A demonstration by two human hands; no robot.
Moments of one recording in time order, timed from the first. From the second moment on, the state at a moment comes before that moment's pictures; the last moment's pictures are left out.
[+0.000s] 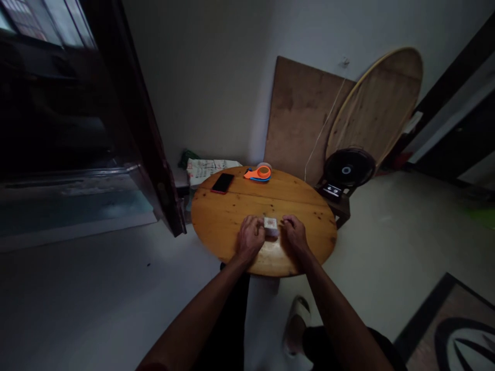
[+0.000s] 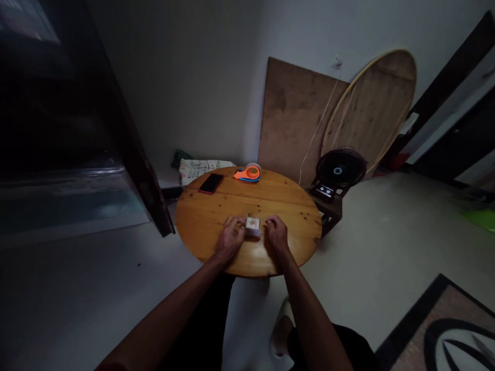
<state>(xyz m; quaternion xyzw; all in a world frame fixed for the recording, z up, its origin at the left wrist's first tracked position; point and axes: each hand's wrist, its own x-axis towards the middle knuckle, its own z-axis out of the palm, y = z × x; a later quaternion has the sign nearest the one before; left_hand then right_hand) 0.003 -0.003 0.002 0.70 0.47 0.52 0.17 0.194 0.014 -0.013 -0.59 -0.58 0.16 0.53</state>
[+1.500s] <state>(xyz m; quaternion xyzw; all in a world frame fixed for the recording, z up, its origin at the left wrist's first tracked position) 0.005 0.014 -0.021 0.66 0.41 0.49 0.40 0.156 0.001 0.078 -0.45 -0.88 -0.11 0.09</state>
